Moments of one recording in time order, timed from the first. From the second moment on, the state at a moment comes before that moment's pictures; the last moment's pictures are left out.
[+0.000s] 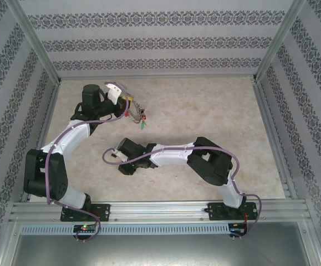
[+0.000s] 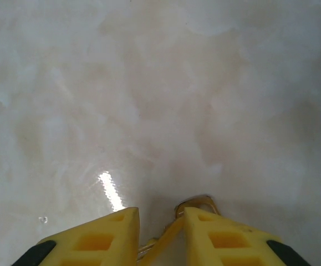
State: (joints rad) left arm -0.14 1.50 1.04 0.06 0.65 0.19; right arm 1.10 2.07 1.34 -0.26 -0.15 0.14
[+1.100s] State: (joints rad) left arm -0.17 1.28 0.95 -0.08 0.75 0.19; right arm 0.70 1.43 0.76 -0.33 -0.13 0.23
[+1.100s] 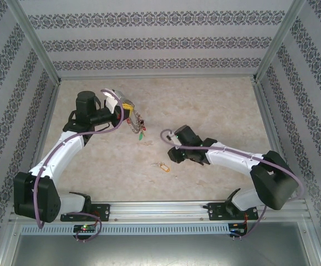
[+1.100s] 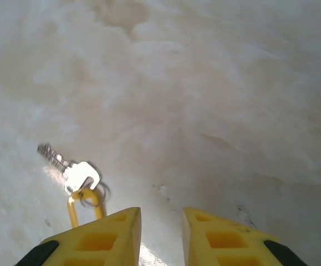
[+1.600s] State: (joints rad) left arm -0.18 1.14 0.88 -0.13 0.71 0.21; right arm 0.80 1.65 0.90 -0.42 -0.29 0.69
